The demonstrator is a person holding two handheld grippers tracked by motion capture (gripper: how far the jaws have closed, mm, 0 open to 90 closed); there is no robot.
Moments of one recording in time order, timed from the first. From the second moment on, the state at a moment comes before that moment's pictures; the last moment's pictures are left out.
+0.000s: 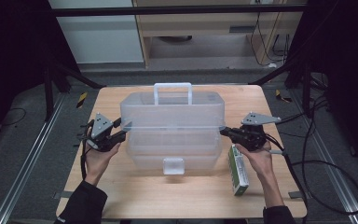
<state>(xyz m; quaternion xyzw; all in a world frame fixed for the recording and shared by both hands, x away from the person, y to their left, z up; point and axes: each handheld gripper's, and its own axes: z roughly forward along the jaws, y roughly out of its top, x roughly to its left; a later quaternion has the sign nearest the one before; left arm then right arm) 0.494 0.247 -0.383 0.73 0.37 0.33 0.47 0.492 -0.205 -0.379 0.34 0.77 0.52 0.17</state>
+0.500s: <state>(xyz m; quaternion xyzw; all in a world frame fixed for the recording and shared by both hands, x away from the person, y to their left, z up) 0.492 0.249 -0.379 0.73 0.38 0.33 0.47 0.488 -0.207 -0.379 0.34 0.77 0.51 0.17</state>
